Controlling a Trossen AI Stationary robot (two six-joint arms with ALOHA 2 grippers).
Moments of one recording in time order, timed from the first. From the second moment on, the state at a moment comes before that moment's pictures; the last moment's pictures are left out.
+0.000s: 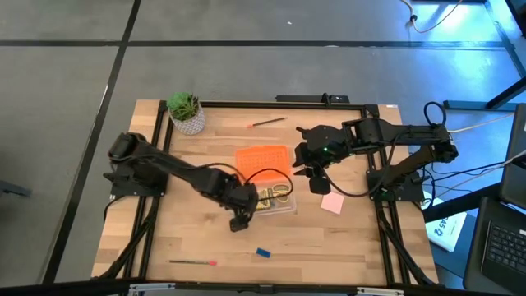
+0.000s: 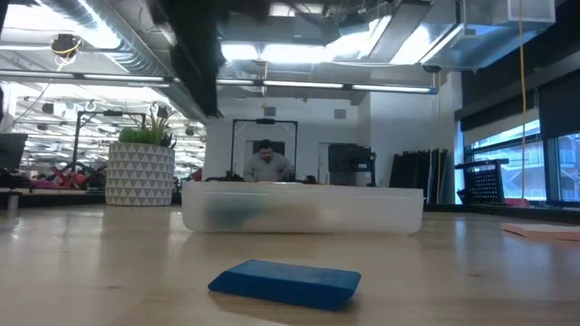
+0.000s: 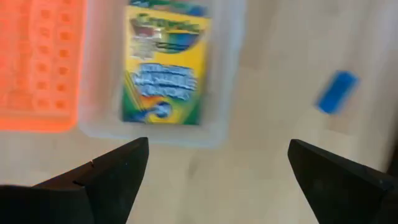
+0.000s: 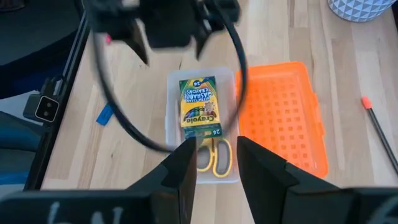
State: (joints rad) left arm -0.32 1.73 1.41 -0.91 -0.08 -0.61; right arm 0.10 1.47 1.63 -1.03 -0.05 0.02
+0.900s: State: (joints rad) left arm -0.78 1.74 1.41 -0.91 -0.08 -1.07; right arm 0.10 1.47 1.63 -1.00 -0.05 0.02
